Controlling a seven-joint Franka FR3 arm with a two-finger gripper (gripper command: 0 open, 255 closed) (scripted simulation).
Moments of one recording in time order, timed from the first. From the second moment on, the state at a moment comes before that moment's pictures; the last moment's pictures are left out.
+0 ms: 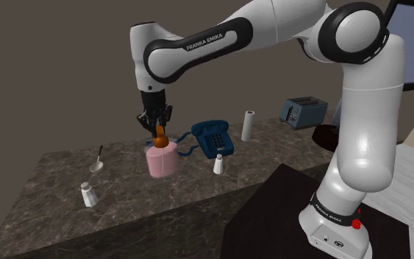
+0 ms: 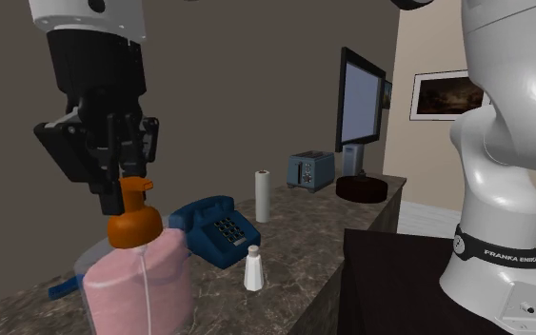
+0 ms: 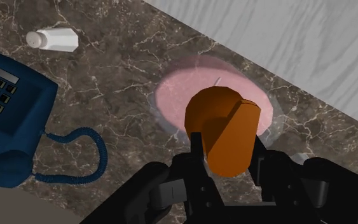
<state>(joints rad) 0.13 0.29 0.41 -1.69 -0.14 1.94 0.48</state>
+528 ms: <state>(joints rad) 0.13 0.27 0.41 -1.61 -0.13 1.84 0.47</state>
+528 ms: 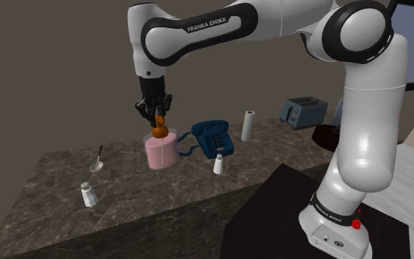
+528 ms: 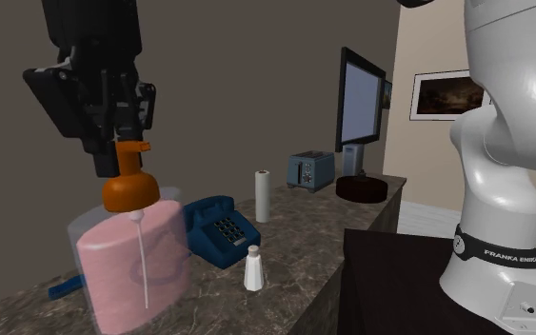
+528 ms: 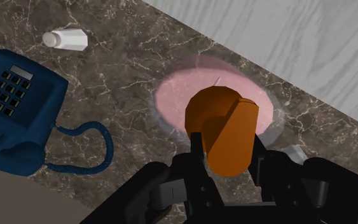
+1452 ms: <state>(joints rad) 0.13 0.26 0.42 -1.44 -0.12 1.66 0.45</state>
